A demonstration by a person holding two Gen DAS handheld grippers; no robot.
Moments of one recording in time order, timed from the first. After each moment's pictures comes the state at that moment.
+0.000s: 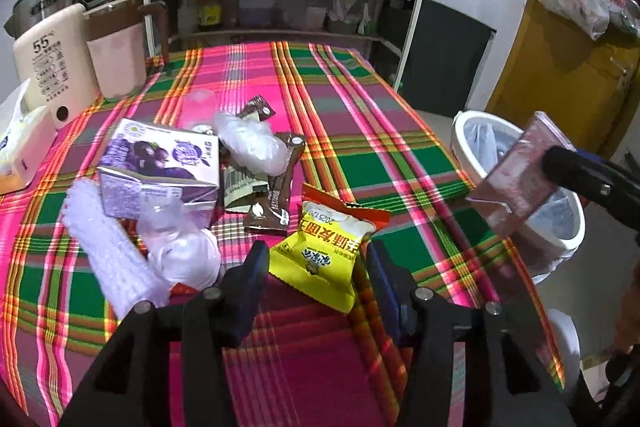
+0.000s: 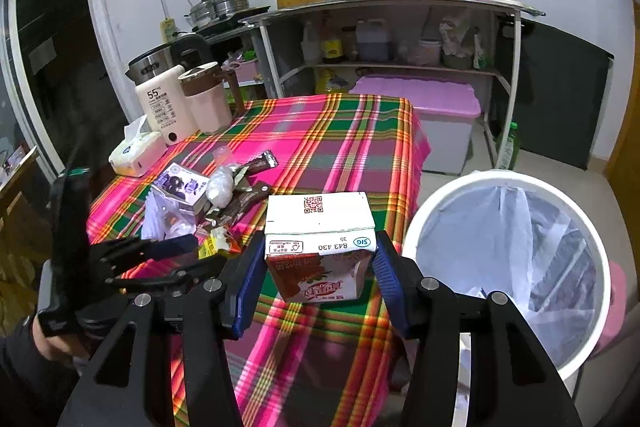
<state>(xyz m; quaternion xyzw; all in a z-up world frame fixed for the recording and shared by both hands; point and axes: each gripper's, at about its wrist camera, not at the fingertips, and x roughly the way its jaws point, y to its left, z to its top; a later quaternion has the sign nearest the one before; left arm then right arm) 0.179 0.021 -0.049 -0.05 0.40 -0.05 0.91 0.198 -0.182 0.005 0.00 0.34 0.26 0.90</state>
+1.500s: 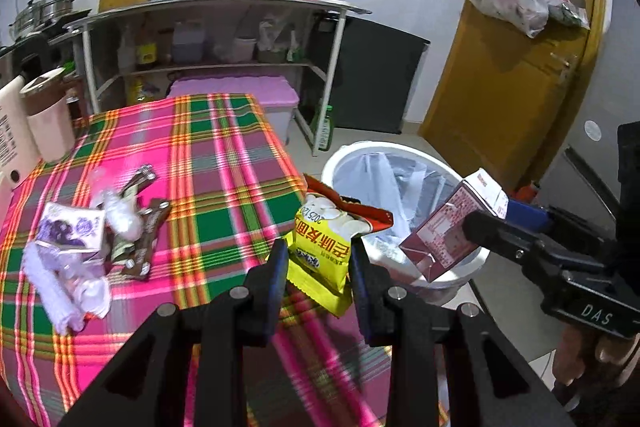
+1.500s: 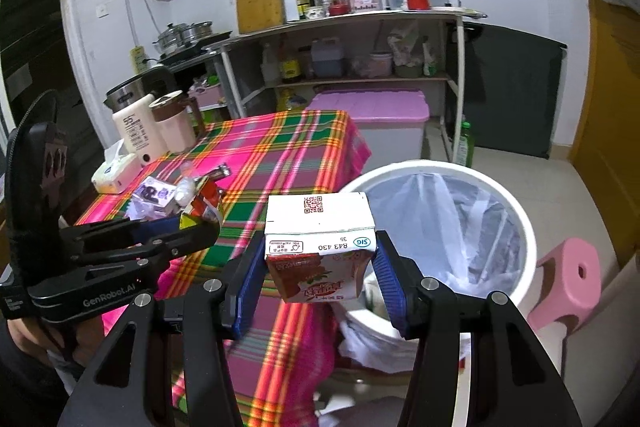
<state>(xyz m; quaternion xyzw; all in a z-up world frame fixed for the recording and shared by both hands) 0.164 -0.072 0.014 -0.04 0.36 -0.15 0.92 0.162 -0.260 0.021 0.03 0.32 0.20 0.93</state>
